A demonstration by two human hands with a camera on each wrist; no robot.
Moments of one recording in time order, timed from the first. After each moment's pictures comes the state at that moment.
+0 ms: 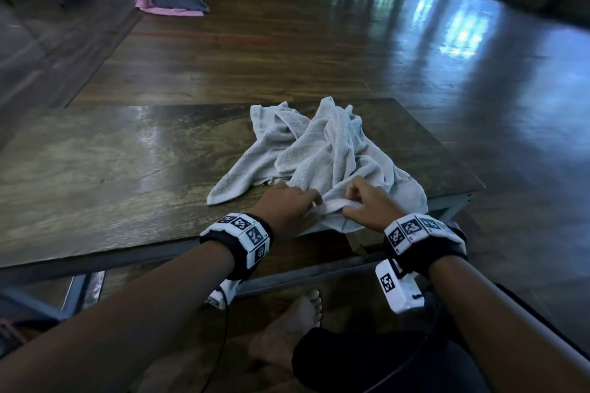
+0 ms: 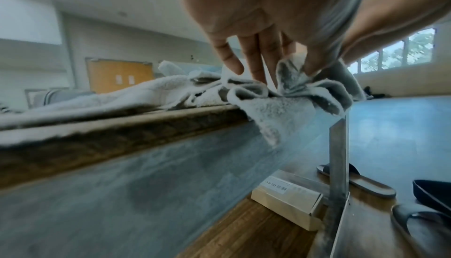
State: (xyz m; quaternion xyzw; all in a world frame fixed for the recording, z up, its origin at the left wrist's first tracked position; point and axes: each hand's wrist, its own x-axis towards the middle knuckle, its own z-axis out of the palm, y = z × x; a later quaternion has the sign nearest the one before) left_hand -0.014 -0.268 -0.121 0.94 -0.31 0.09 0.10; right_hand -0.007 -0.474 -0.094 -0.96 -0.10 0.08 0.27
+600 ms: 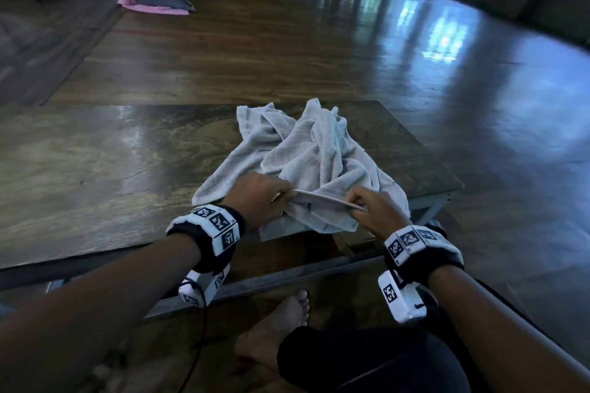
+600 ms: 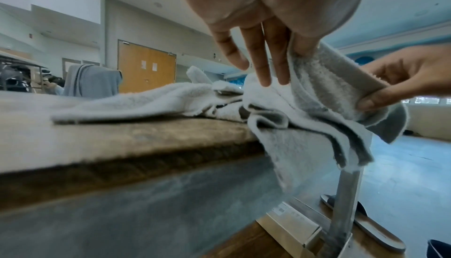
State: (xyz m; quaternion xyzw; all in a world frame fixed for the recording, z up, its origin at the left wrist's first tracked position) left_hand -0.011 -0.246 -0.104 0.92 -0.29 0.12 0.21; right_hand -0.016 -0.506 -0.098 -0.96 -0.10 0.04 0.24
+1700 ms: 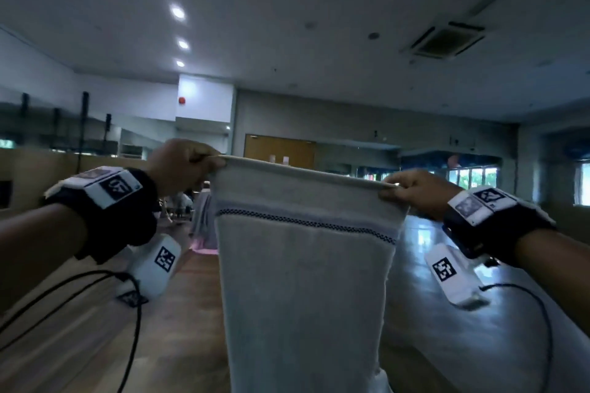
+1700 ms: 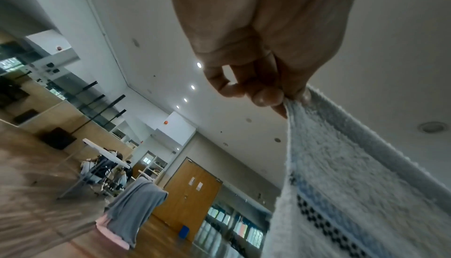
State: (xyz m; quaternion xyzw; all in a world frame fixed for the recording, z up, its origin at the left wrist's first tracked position) left_hand -0.147 -0.049 0.362 0.87 -0.13 0.42 0.23; right_hand -0.076 -0.432 0.372 -0.90 -0.25 -0.23 0.25
